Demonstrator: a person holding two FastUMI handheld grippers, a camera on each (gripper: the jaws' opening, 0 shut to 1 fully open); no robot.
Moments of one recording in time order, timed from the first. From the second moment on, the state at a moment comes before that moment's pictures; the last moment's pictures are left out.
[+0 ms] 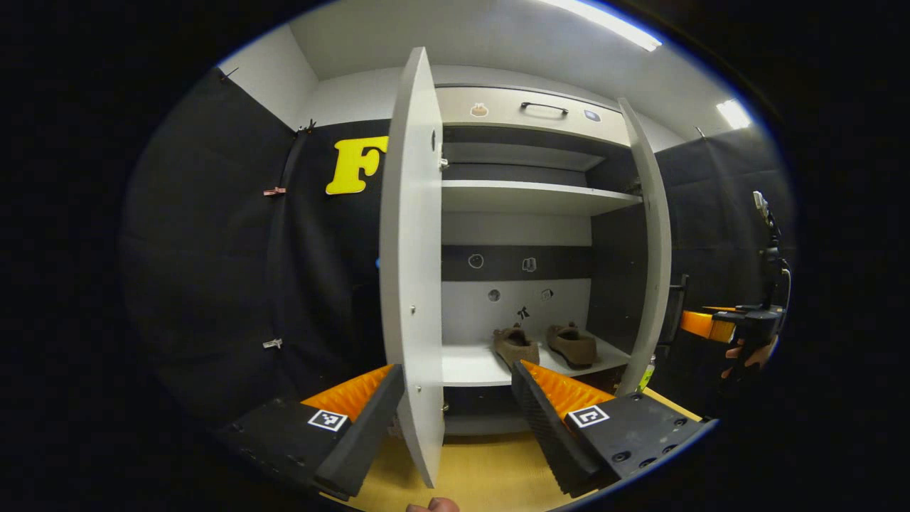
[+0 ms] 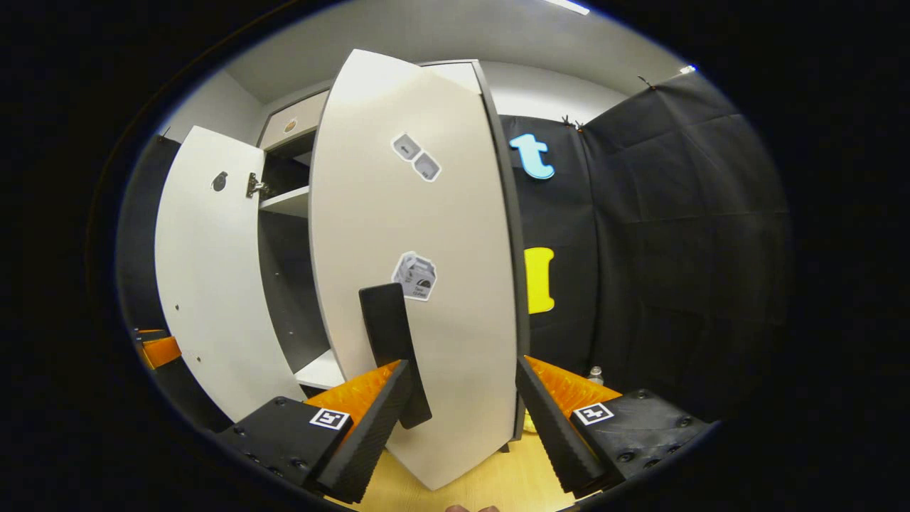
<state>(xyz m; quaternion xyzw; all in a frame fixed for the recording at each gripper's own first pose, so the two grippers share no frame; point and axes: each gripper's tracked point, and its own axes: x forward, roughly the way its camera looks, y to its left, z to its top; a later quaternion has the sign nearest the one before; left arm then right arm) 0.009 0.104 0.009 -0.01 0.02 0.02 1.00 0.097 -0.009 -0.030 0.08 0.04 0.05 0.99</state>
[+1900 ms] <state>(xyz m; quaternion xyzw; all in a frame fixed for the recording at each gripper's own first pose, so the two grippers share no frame) 0.053 0.191 -0.014 -0.01 0.07 0.09 0.99 0.048 0.027 -0.025 0.06 0.05 0.09 0.99</state>
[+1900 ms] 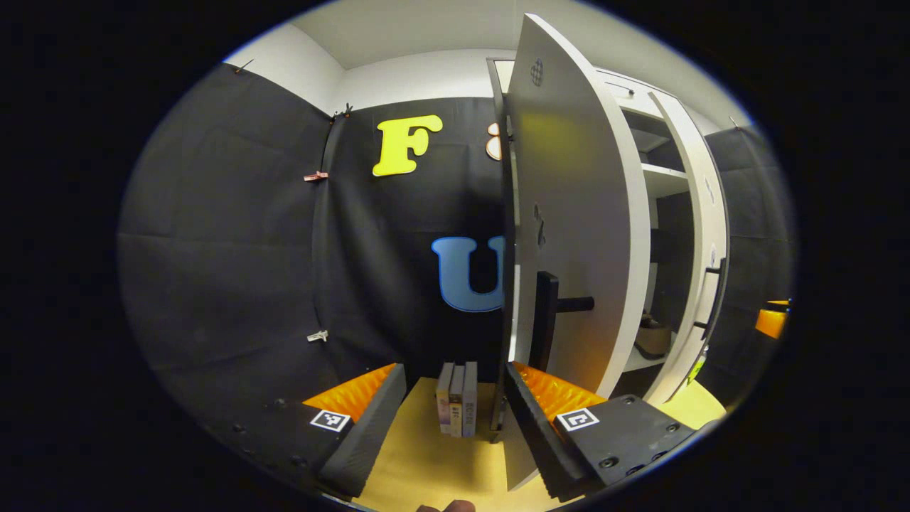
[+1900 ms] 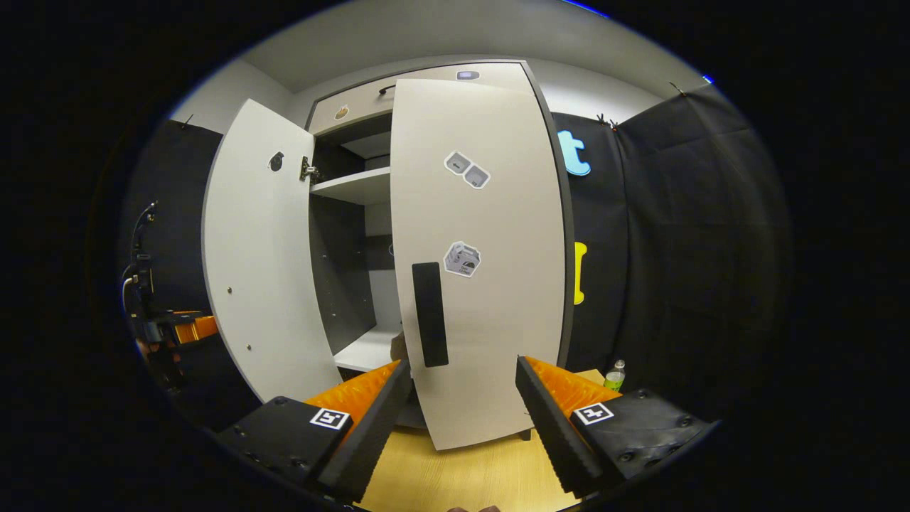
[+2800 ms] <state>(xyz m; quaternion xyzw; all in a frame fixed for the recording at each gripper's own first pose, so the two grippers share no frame) 0.077 0.040 0.004 0.01 0.05 -0.01 1.00 0.031 0.024 -0.013 0.07 0.04 0.10 0.99</state>
